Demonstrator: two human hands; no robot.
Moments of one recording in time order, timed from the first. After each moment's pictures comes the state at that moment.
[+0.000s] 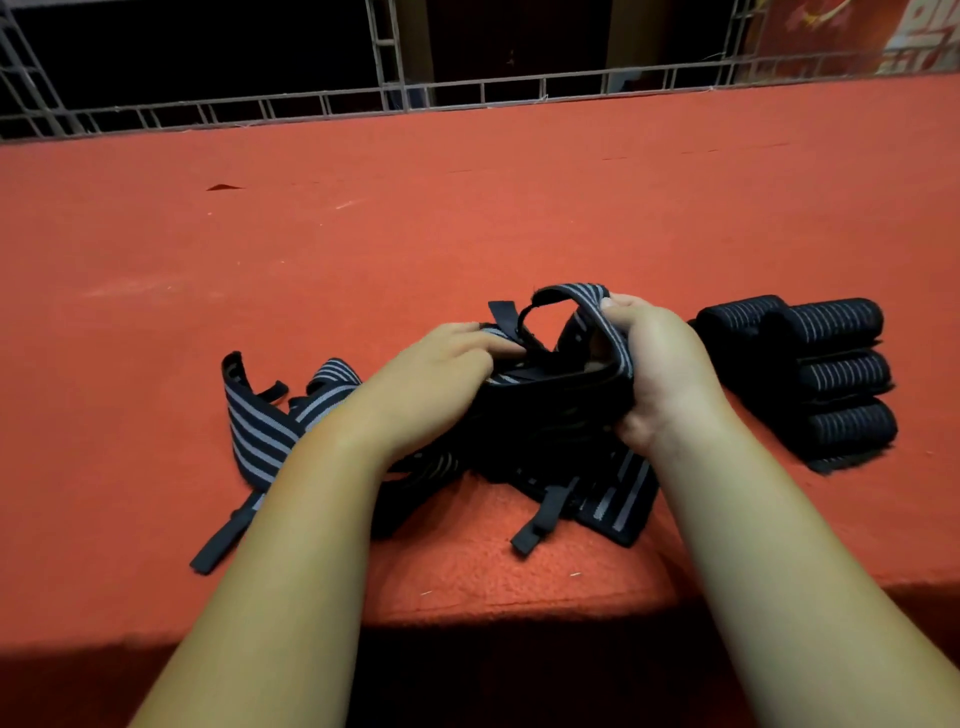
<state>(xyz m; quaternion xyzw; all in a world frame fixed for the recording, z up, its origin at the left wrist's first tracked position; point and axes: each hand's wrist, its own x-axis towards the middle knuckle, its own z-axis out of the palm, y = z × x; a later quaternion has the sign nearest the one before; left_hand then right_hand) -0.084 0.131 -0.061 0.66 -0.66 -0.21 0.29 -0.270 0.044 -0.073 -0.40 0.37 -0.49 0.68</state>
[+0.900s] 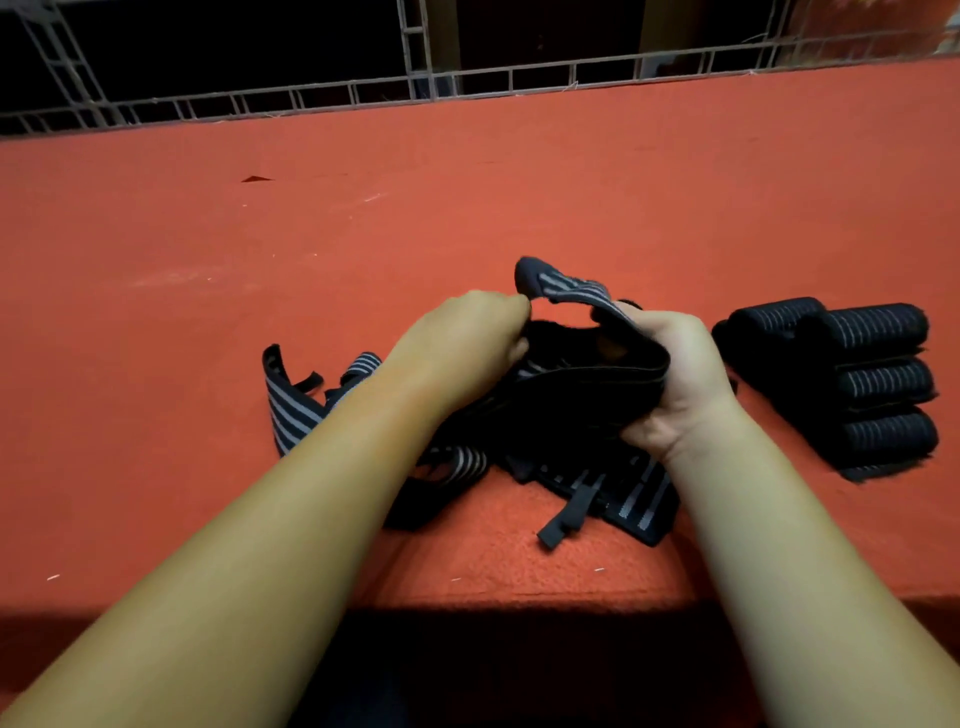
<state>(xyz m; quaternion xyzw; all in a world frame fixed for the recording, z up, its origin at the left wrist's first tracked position) -0.078 0.093 -0.045 0.71 -0.69 0.11 0.06 -0.266 0.051 -0.069 -0.39 0.28 -0.39 0.79</state>
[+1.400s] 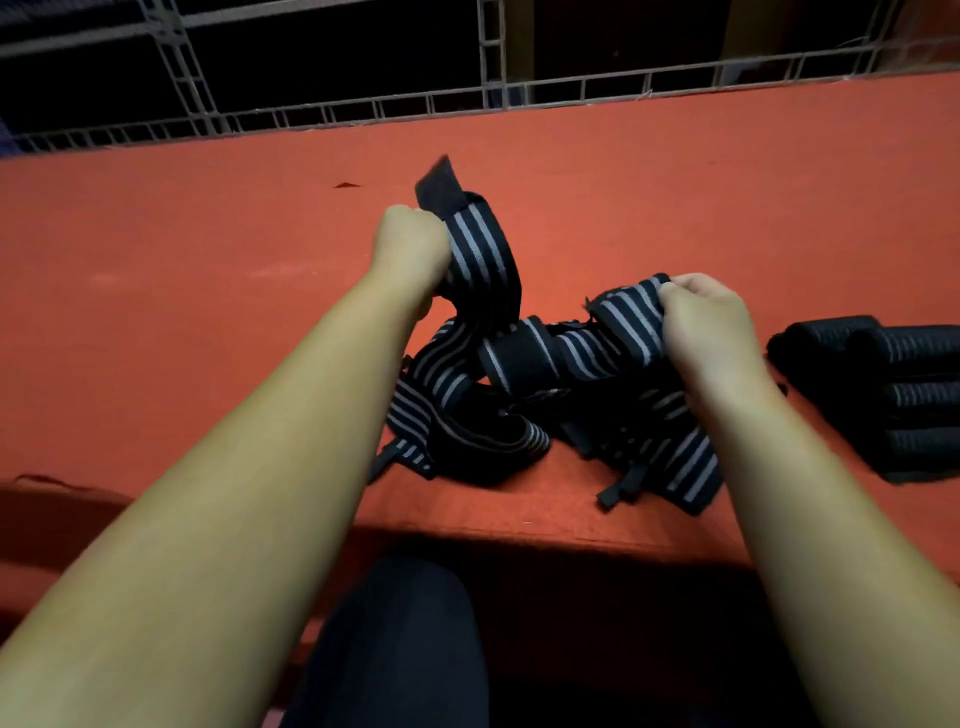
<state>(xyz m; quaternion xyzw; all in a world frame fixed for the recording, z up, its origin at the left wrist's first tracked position) -0.001 0.149 0.046 0.86 -0.37 -0.01 0.35 -0.251 0.072 -0.031 -0.59 0.48 -0.45 0.47</state>
